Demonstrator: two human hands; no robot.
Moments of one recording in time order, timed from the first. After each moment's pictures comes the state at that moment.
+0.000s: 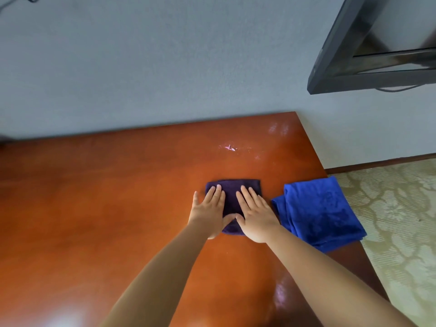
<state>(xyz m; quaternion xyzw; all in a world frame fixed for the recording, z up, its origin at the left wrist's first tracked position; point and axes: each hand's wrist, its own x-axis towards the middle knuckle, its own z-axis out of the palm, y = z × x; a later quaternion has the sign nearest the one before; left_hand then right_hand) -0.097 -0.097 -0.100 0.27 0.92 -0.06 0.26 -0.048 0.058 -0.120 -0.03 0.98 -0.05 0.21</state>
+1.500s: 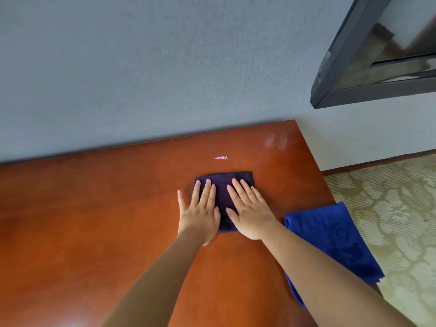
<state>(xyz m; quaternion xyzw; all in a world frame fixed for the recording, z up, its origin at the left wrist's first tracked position) -0.171 -0.063 -0.123 0.22 0.96 -0.06 0.19 -0.140 0.094 -0.134 -0.04 0.98 -0.08 0.17</state>
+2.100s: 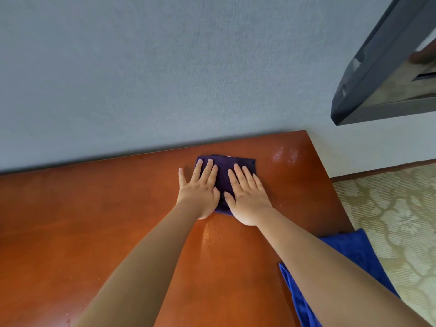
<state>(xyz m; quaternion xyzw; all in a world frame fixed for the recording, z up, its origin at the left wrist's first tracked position) -0.279 -0.041 -0.117 0.25 0.95 -0.05 0.20 -0.226 0.103 -0.134 0.00 0.98 -0.09 0.18</state>
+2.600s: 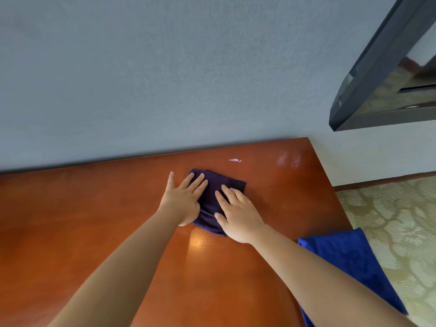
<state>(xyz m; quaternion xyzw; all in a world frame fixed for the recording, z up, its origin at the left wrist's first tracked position) -0.270 -0.105 -0.095 0.30 0.91 -0.17 0.20 -0.193 0.061 -0.113 -0.09 0.98 -0.11 0.16</state>
